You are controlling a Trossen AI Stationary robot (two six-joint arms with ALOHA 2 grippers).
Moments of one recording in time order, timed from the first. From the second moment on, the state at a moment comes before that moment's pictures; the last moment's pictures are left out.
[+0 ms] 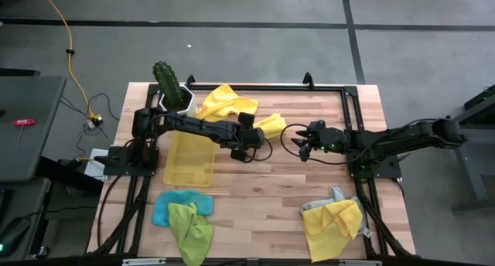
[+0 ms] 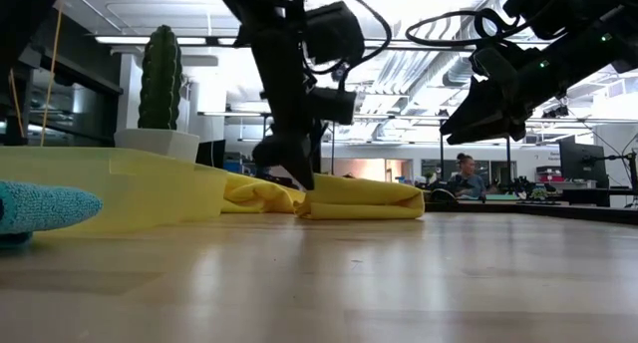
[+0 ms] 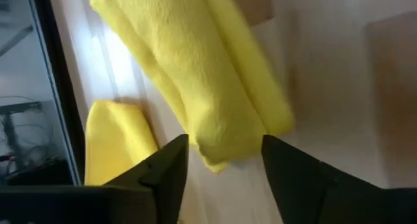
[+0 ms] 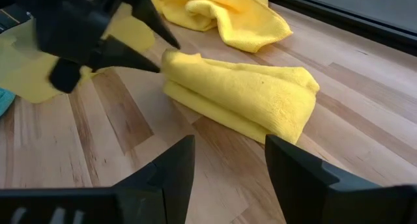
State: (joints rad) left arm 0.17 2.00 1.41 -0.62 -0.49 0.42; right arm -0.04 0.94 0.33 0.09 0.37 0.45
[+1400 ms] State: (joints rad) left arm 0.21 1.98 1.22 -0.06 -0.33 0.14; right arm -0.04 0.94 0.33 0.05 0.38 0.46
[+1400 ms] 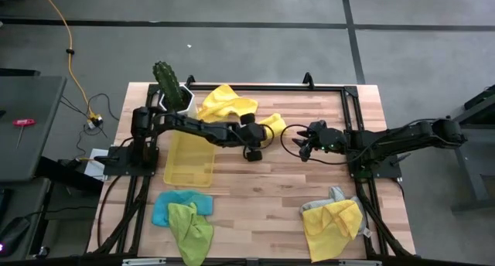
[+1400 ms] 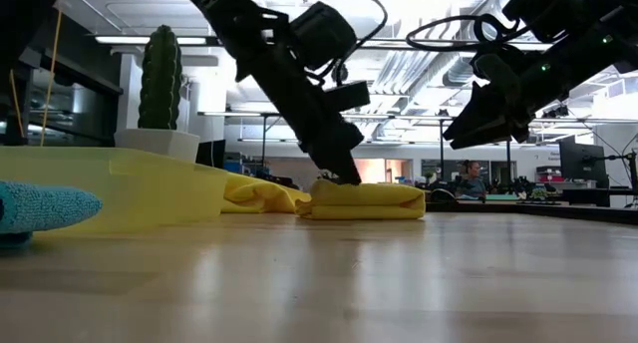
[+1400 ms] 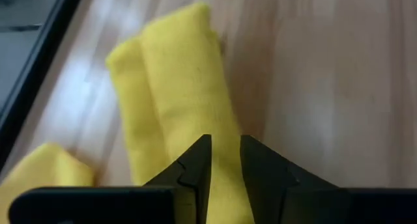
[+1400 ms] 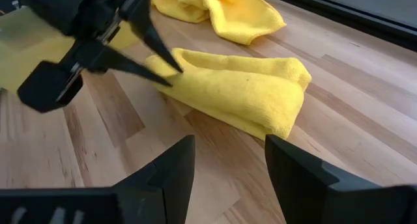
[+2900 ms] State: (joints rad) left arm 0.25 2.00 1.08 0.08 -0.30 0.04; right arm -0.46 1.50 0.46 0.41 0.03 0.71
